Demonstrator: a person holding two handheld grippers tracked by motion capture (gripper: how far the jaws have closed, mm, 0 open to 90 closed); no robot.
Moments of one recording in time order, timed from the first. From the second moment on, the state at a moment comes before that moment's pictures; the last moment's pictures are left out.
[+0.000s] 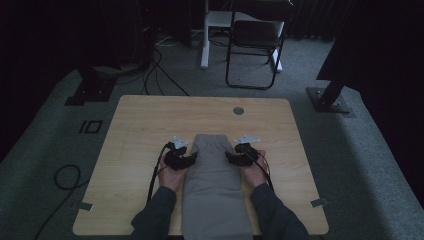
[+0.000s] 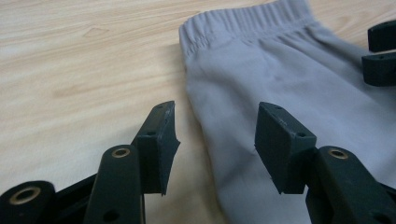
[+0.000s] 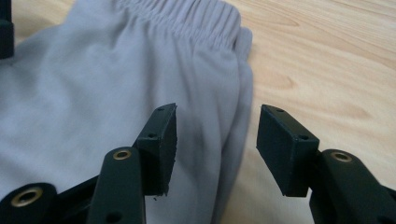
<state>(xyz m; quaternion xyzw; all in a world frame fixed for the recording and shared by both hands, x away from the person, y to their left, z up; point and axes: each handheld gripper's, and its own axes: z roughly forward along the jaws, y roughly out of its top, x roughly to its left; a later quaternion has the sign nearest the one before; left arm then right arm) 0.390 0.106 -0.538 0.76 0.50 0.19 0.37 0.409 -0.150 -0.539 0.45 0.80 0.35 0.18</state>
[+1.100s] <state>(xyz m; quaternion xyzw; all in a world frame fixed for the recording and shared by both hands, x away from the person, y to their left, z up) 0.441 0.102 -0.468 0.76 0.47 0.18 0.41 0.462 -0.155 -0.474 0.46 0.77 0.40 0.16</state>
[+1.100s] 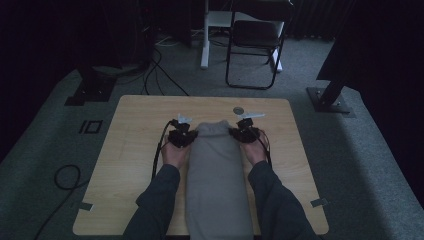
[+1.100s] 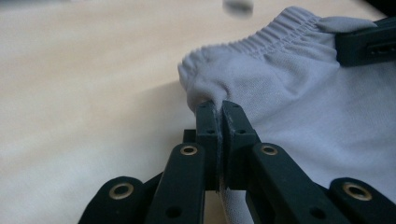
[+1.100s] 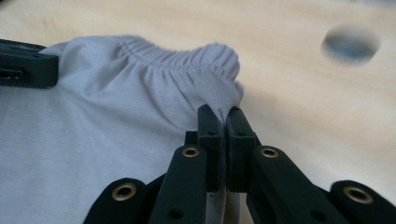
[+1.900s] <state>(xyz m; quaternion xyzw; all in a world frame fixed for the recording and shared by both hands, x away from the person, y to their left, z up) 0.317 0.109 -0.439 0.79 0.38 0.17 0.45 0.352 -0.176 -0.446 0.37 0.79 0.45 0.18</state>
